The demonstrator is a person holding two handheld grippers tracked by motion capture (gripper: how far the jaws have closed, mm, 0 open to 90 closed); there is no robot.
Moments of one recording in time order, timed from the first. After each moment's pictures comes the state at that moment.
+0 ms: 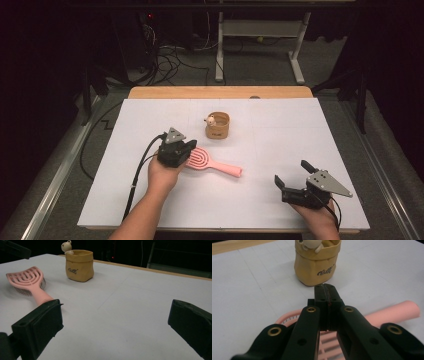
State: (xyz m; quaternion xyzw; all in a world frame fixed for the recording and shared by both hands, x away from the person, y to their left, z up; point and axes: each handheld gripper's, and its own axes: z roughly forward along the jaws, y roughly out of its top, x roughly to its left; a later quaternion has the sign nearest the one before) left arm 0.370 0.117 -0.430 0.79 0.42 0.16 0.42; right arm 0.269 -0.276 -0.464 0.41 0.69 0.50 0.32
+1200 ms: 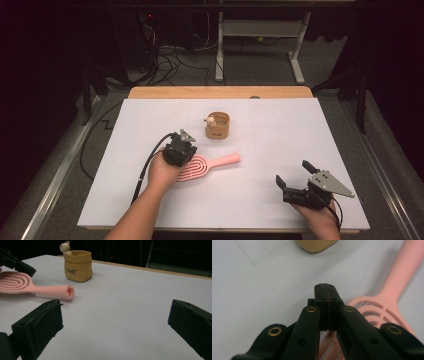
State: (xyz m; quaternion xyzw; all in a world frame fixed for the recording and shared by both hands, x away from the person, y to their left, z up) left arm 0.381 0.111 -0.447 0.86 0.39 0.15 0.29; right arm 0.268 -0.279 -0.464 0.41 0.69 0.50 0.32
